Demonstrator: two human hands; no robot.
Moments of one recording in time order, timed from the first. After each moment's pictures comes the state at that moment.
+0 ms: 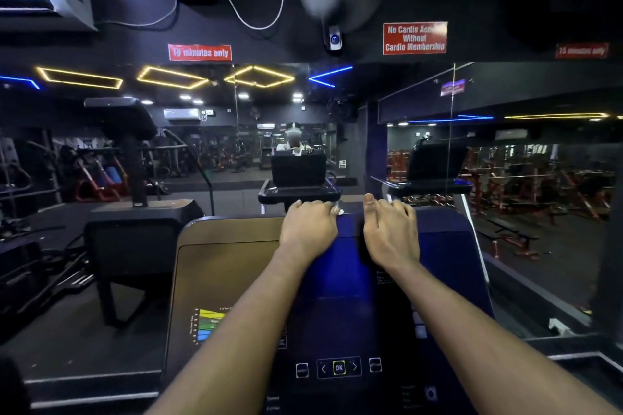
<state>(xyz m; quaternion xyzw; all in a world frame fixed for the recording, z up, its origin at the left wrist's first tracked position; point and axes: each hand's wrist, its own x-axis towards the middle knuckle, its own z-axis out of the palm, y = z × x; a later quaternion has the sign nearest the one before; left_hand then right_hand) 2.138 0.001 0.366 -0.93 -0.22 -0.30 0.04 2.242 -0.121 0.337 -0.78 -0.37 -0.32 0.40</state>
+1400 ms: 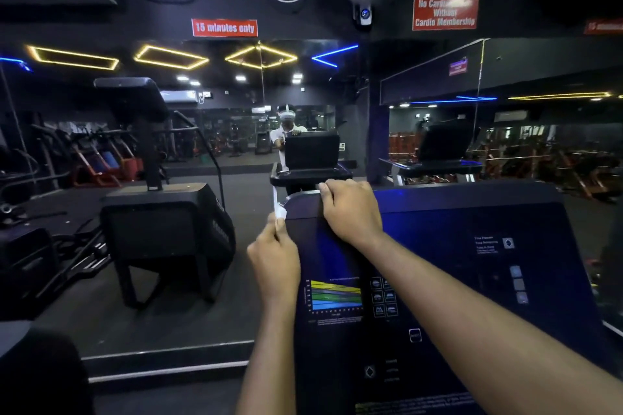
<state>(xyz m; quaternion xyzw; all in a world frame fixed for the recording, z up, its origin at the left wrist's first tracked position) 1.960 0.113 0.279 -0.67 -0.32 -0.59 -0.31 2.086 0.049 0.342 -0.75 -0.46 -0.33 0.33</state>
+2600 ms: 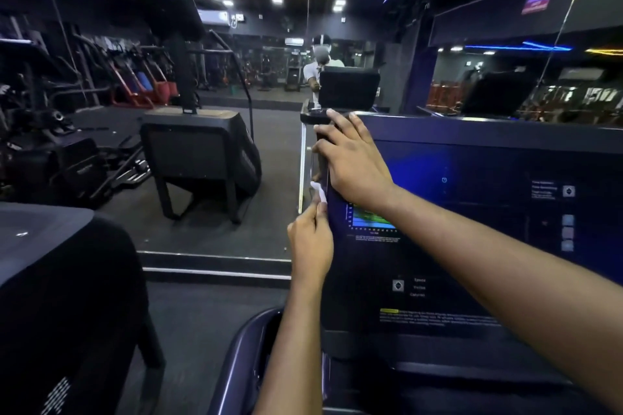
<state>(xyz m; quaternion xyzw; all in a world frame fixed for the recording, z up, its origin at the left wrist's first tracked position) 1.914 0.089 0.188 -0.68 -0.32 -0.50 -0.43 2.028 0.073 0.296 -0.66 -0.63 -0.38 0.16</state>
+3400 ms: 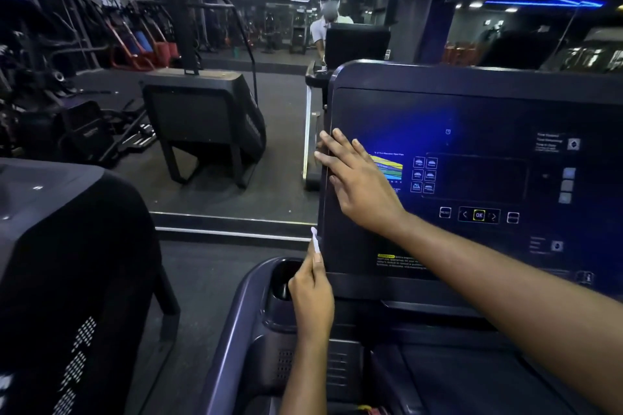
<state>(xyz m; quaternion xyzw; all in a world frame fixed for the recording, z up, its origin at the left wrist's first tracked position) 1.863 0.005 0.063 -0.63 -0.41 -0.49 -0.45 2.000 0.011 0.206 -0.65 -0.68 -0.24 0.25</state>
